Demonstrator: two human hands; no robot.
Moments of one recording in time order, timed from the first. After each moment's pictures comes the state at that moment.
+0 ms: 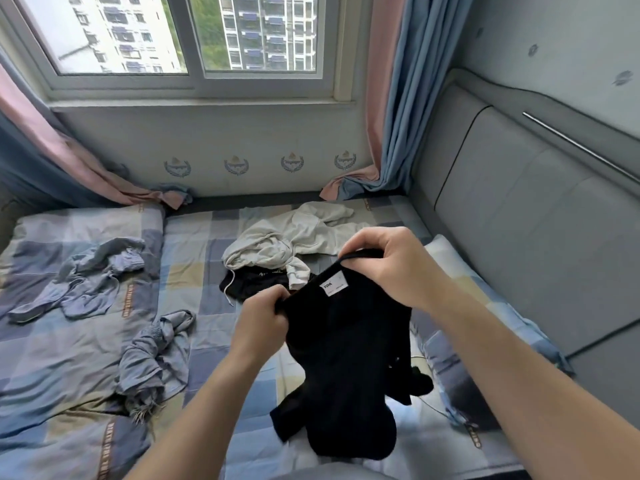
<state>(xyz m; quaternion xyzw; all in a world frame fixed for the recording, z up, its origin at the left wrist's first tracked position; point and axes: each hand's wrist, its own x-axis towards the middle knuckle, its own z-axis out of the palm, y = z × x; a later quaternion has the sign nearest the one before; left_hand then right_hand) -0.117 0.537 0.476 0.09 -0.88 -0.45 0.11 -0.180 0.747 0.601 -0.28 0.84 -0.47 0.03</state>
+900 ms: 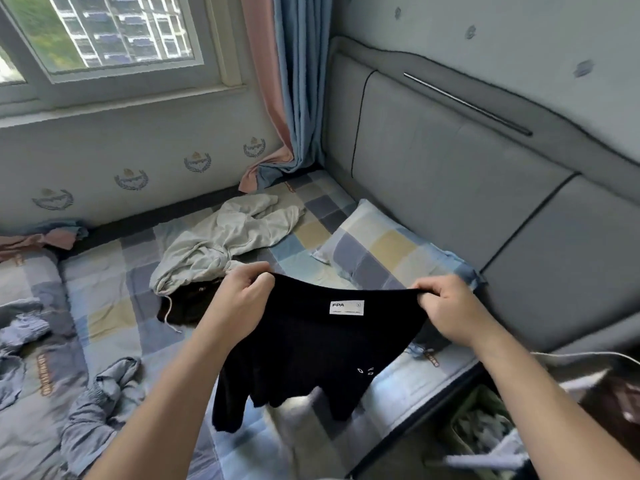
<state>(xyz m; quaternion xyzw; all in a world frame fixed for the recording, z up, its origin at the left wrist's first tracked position) -0.155 0.555 0.546 -0.10 -0.84 -0.54 -0.05 -0.097 0.866 0.540 0.05 0.88 -0.47 0.03</state>
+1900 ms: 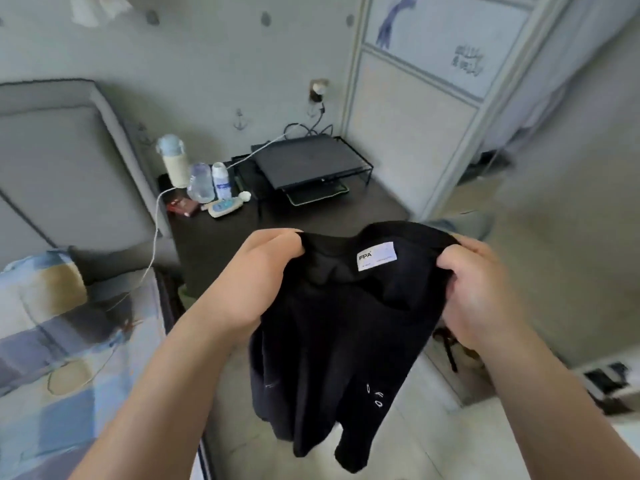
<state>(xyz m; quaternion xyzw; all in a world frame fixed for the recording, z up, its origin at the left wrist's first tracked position) 0.254 0.725 0.627 -0.54 -0.40 -0.38 -0.64 0.481 0.675 0.633 0.54 0.37 -0.46 -0.60</state>
